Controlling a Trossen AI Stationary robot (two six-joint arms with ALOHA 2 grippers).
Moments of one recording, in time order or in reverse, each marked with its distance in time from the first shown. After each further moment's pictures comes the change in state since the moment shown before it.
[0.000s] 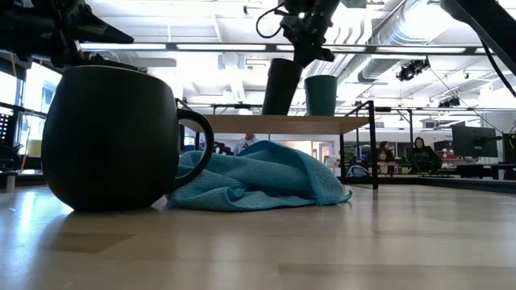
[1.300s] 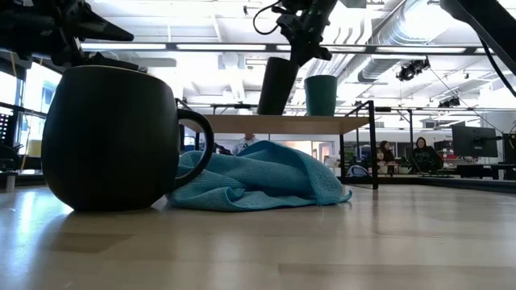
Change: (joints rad) left arm 0.000 0.000 0.000 0.017 0.008 0.000; right arm 0.015 0.000 0.000 0.032 0.024 0.013
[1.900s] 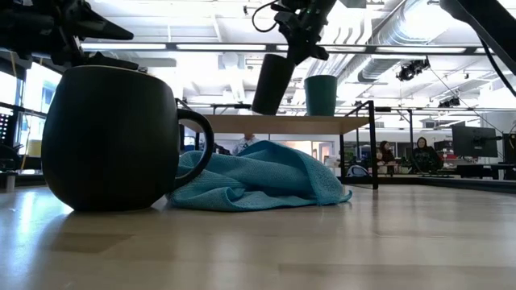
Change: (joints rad) left arm 0.000 0.000 0.000 0.005 0.008 -0.003; right arm 0.006 0.000 0.000 0.032 -0.028 0.000
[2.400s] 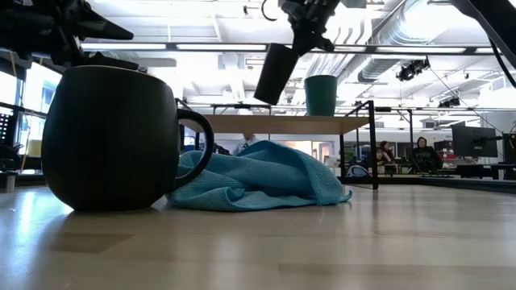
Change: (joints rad) left arm 0.000 0.000 0.000 0.001 -0.002 0.000; right arm -0.026 -0.056 0.000 0.020 0.000 0.001
